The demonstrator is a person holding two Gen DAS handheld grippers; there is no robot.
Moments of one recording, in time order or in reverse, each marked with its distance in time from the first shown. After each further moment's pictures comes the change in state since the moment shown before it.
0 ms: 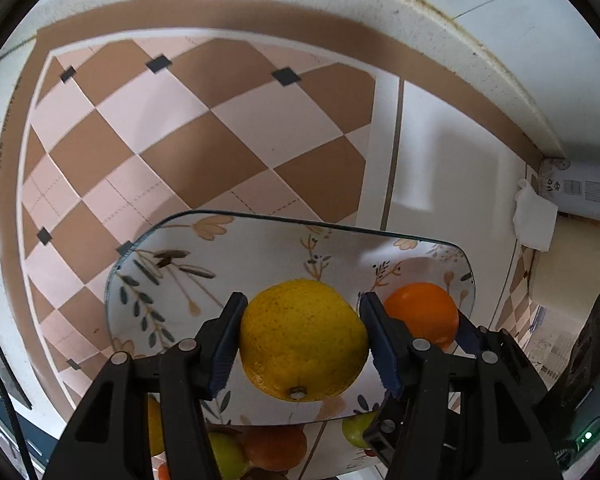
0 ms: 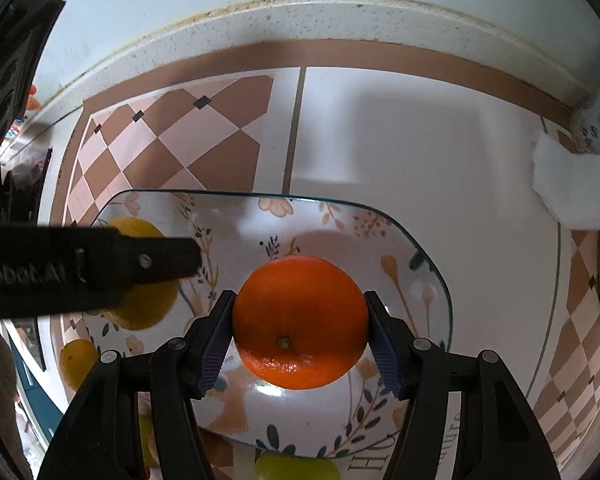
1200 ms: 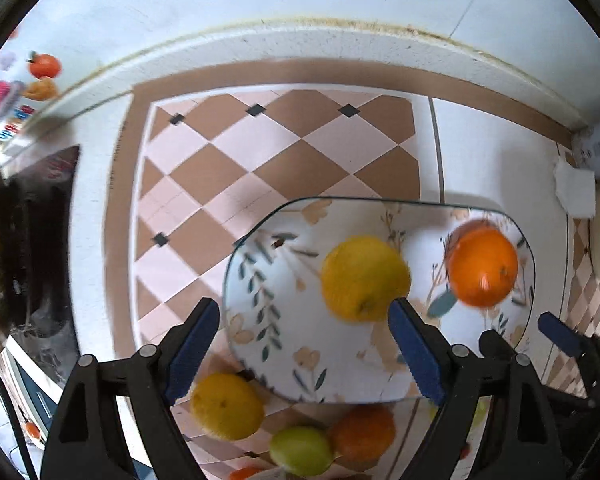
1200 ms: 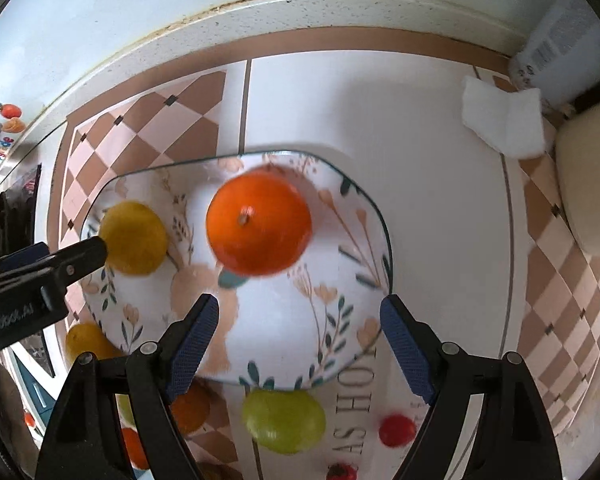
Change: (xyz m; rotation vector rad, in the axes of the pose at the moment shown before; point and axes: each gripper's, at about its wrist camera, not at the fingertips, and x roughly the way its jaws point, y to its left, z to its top) left arm -0.047 -0.003 -0.070 0.117 -0.254 0.329; right arm -0.046 -0.036 -0.042 0.147 0.020 -0.043
